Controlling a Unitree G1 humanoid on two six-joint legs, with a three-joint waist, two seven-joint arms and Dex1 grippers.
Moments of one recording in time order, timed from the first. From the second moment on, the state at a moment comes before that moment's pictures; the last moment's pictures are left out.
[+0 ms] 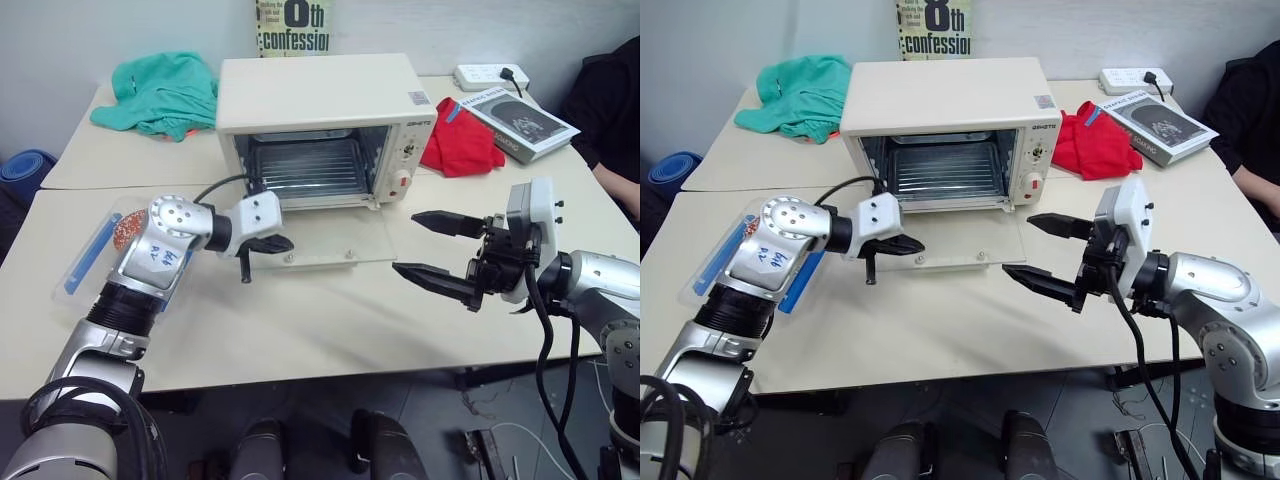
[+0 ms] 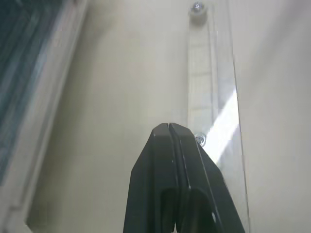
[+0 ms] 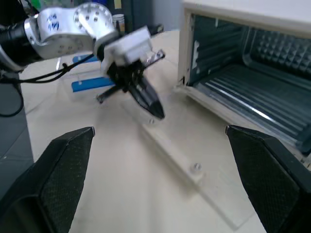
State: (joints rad) left arm -0.80 0.66 -0.29 0.20 0.00 0.30 -1.07; right arm -0.35 -0.74 -0.27 -0.54 0.83 0.78 0.83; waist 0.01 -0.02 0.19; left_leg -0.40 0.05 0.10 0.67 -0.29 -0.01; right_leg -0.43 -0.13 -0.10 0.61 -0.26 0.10
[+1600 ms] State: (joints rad) left arm -0.21 0.26 1.33 -0.80 -0.60 1.62 -0.25; right arm -0.78 -0.61 0.11 0.04 0.59 0.57 1.28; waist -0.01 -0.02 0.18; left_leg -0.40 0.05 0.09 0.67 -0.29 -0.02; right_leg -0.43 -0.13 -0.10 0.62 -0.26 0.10
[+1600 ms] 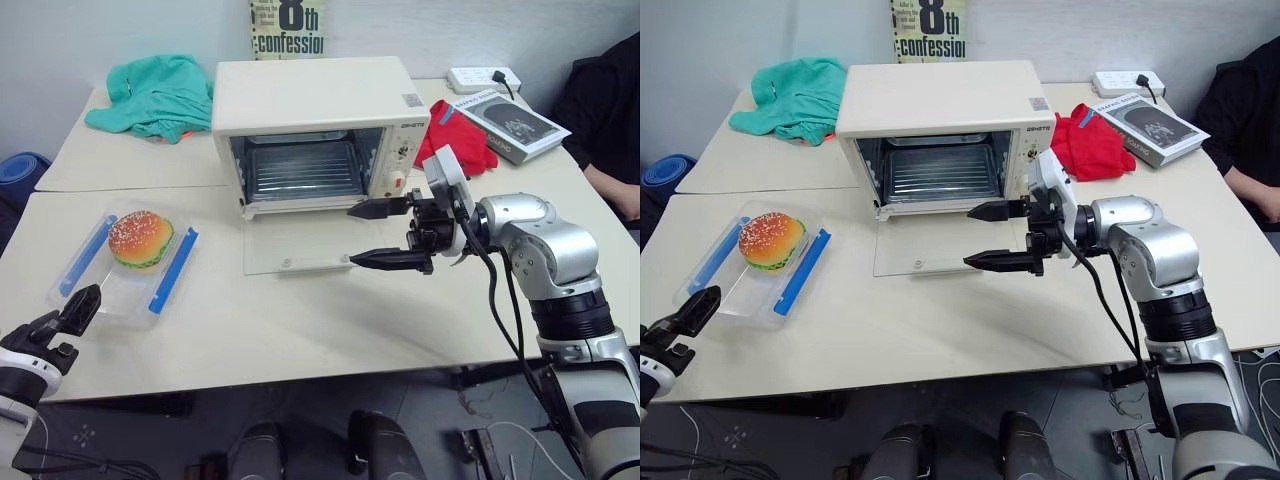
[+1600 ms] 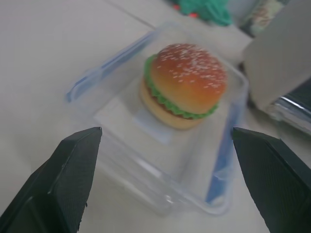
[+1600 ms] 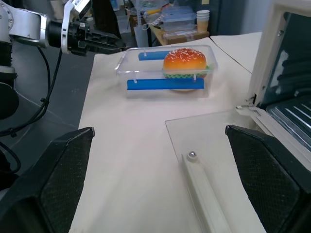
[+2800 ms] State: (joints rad) left arm 0.03 1.00 0.67 -0.14 -1.96 1.07 1.08; right arm -0.59 -0.67 -0.04 -0.23 0.75 0.74 1.12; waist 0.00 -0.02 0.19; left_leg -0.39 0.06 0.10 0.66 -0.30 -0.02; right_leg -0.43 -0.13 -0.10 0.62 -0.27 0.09
